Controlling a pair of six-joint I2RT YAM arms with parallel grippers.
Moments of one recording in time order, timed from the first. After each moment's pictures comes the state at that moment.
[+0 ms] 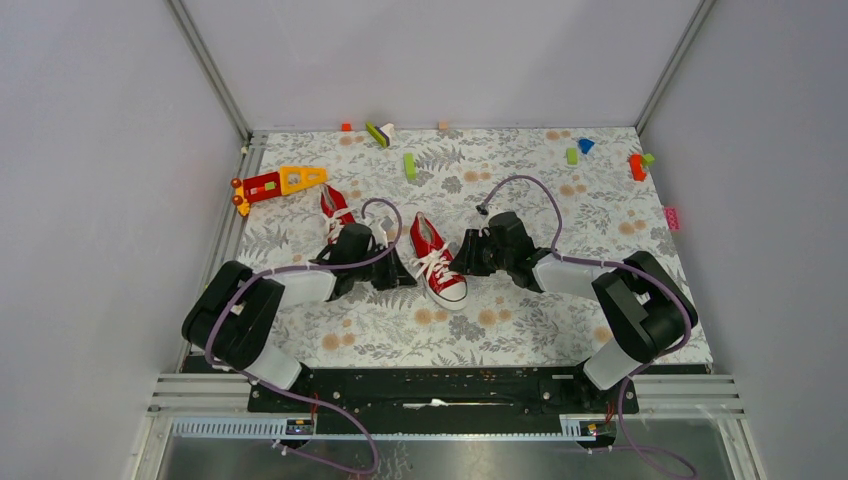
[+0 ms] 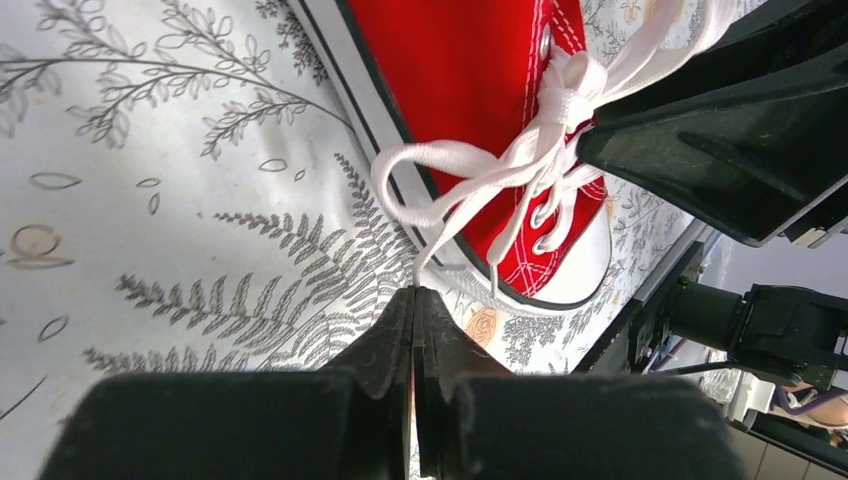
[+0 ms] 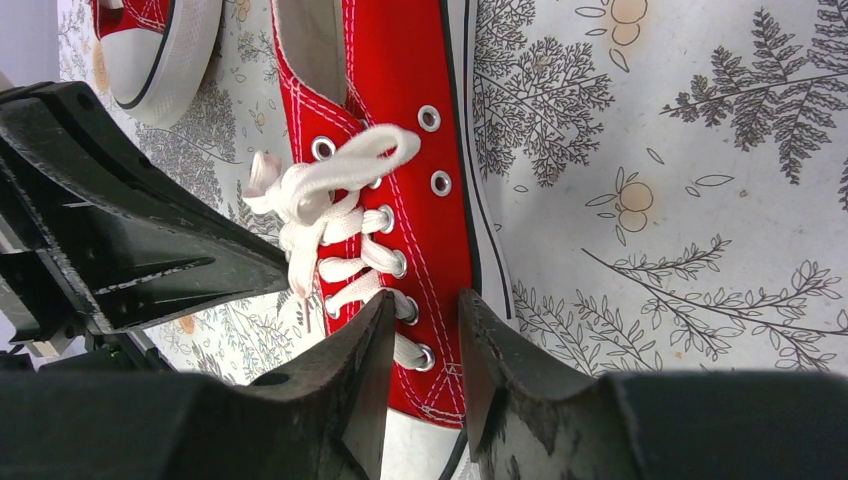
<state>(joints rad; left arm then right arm) -0.47 1.54 0.57 0.25 0.50 -0.69 0.58 1.60 0.70 0.22 -0.28 0.61</state>
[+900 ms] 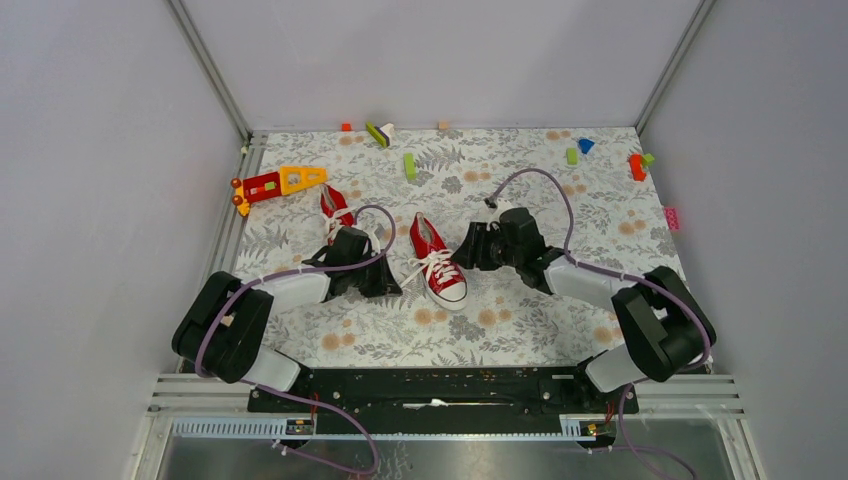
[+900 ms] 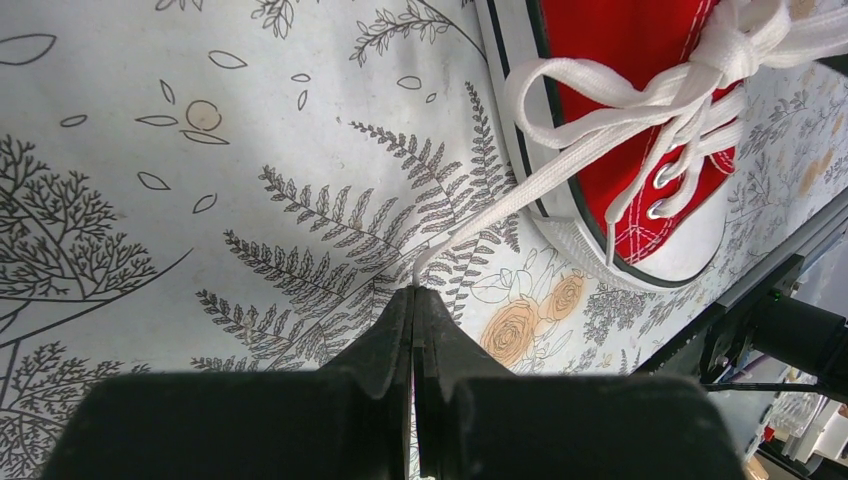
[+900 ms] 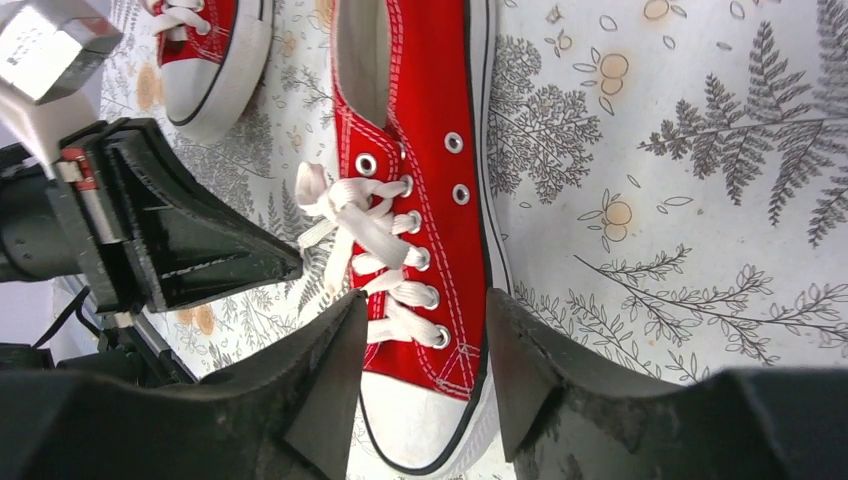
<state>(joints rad) -0.46 1.45 0.57 -0.01 0.38 -0.60 0.55 1.51 0.68 0.21 -0.28 0.58</state>
